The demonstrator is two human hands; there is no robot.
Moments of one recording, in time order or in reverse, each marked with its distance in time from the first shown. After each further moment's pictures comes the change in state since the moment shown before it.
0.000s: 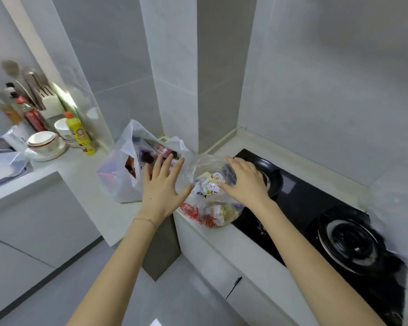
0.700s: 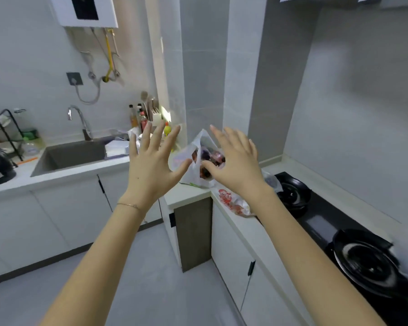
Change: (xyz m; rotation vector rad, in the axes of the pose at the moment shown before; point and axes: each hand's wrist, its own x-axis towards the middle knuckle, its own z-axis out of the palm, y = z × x) left_hand -0.234 0.104 -0.249 0.288 0.383 -0.232; right_hand -0.211 -0.142 -0.161 0.137 0.132 -0.506
